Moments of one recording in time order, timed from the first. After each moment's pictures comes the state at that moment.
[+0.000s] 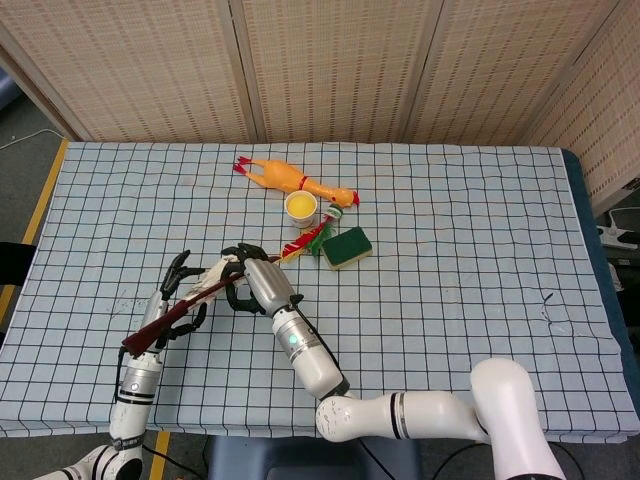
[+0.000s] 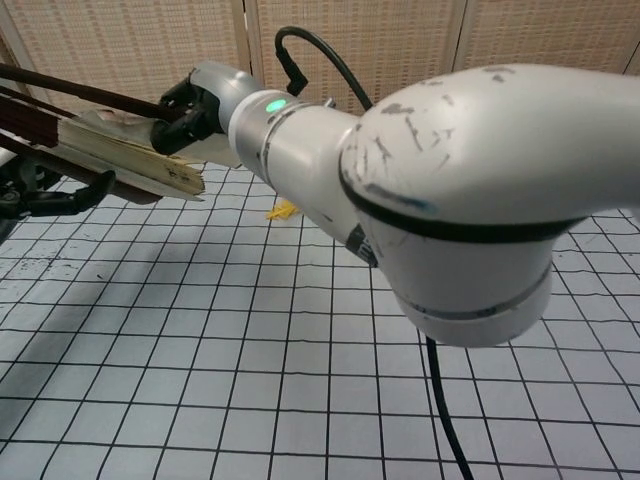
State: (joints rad) left arm -0.39 -1.72 -0.19 -1.27 1.46 1.37 -0.64; right arm 1.17 -1.98 0.57 -1.48 -0.58 1.03 -0.28
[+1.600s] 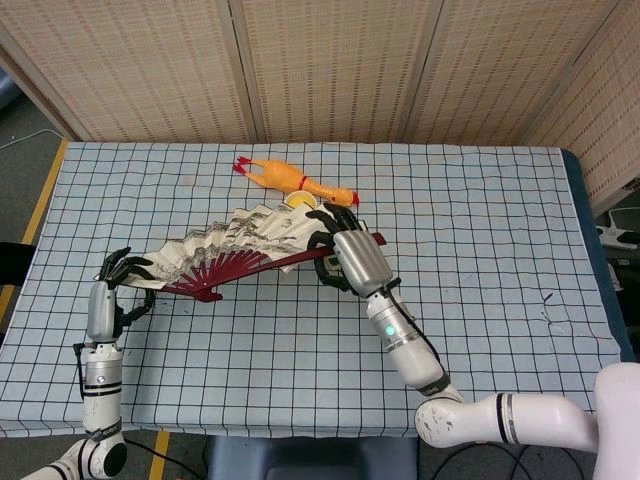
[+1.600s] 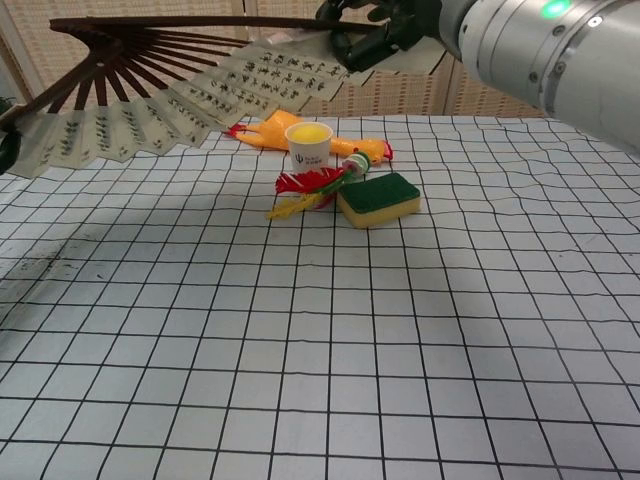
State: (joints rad) left arm -0.36 -1.73 -0.28 -1.08 1.39 1.49 -0.58; right arm 0.87 -1.54 0.39 -1.82 -0.91 1.18 -0.28
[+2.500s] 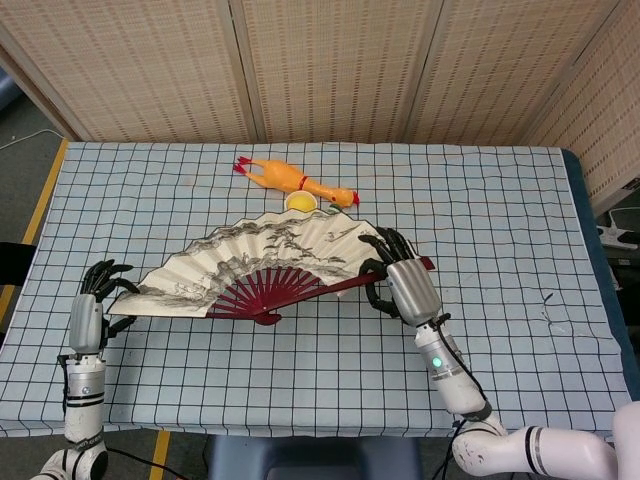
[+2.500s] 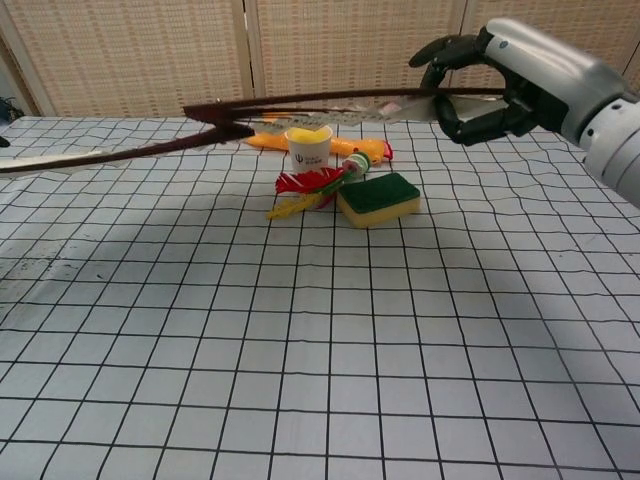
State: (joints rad) left arm -0.32 -1.79 -0.21 -0.78 1.44 1.52 -0.65; right arm 0.64 -1.57 0.16 -1.65 -1.27 1.33 -0.11
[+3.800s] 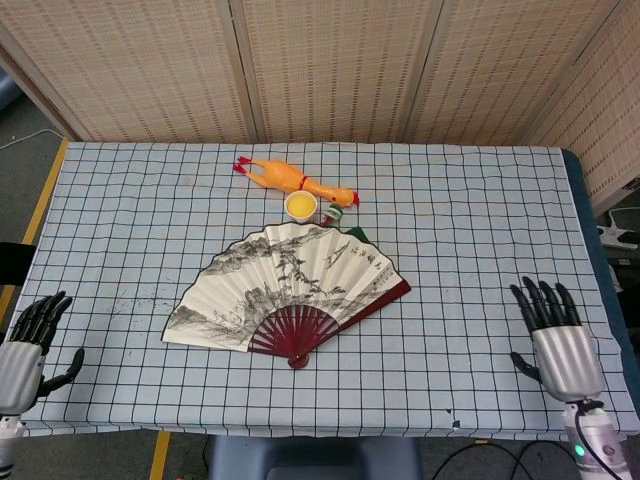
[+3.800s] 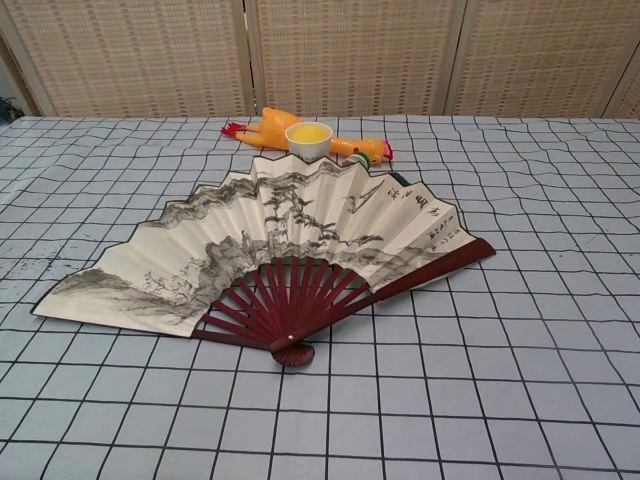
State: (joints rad) left arm -0.11 -1.27 0.03 -1.30 1.58 1.69 -0.23; right arm 0.15 -1.14 -0.14 -1.74 -1.47 1.70 -0.35
